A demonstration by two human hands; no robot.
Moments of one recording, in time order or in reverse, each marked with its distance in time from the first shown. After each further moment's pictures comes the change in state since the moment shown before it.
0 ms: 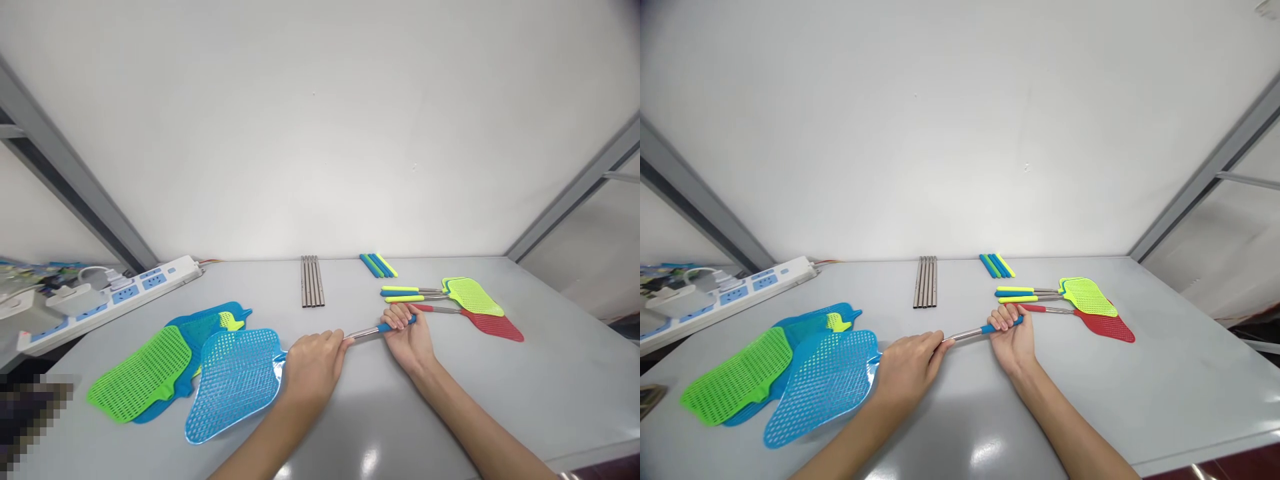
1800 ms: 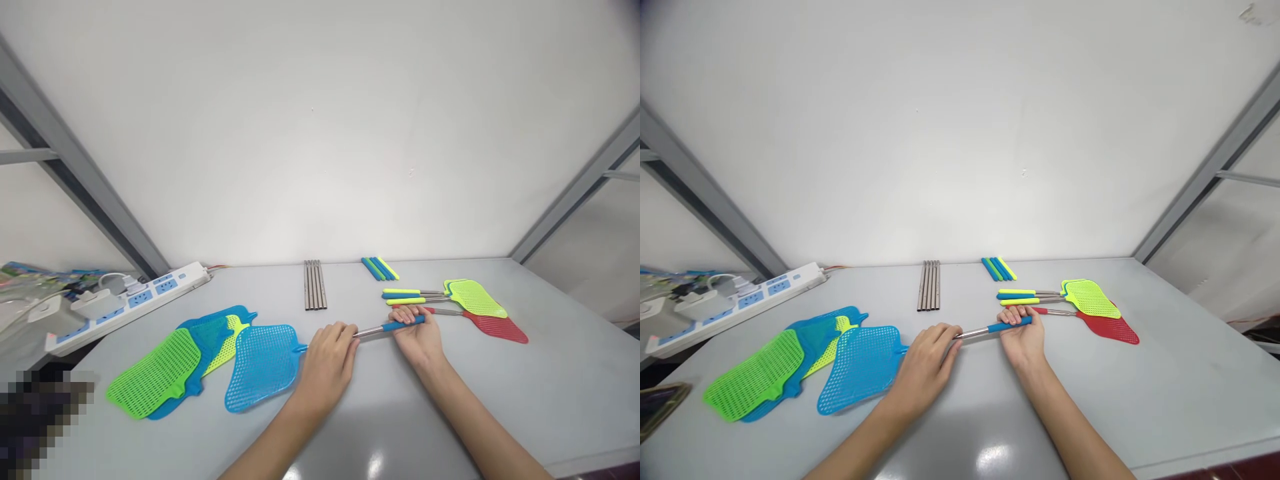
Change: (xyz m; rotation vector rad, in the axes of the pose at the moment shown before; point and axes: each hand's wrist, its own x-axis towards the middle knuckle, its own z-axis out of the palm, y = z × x) left_hand 0.002 0.005 0.011 -0.304 0.168 0.202; right_hand 0.006 -0.012 0.001 0.144 0.174 -0.037
